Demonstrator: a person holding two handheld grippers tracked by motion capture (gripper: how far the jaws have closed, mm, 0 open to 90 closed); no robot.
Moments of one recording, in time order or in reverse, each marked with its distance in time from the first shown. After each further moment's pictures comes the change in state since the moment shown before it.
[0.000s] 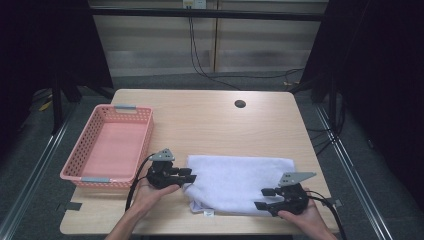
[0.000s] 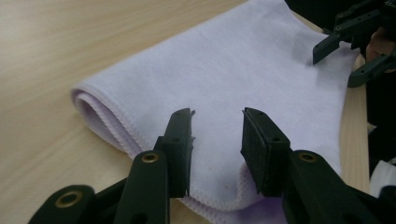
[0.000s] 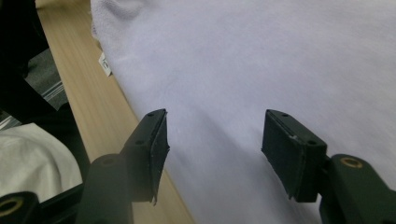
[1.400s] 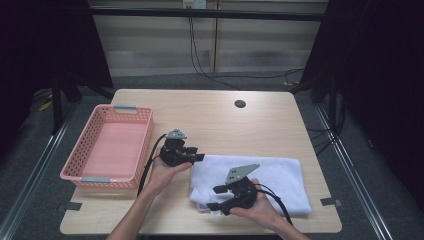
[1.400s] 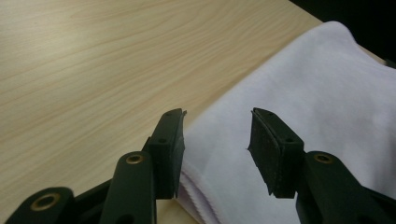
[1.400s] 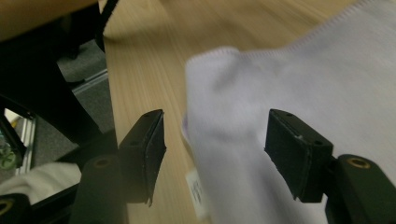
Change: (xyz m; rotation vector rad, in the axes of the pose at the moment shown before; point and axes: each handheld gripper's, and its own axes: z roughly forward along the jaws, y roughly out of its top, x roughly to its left) left arm 0.035 0.045 0.044 0.012 0.113 -0.057; right arm 0.063 0.074 0.090 0.013 0.194 -0.154
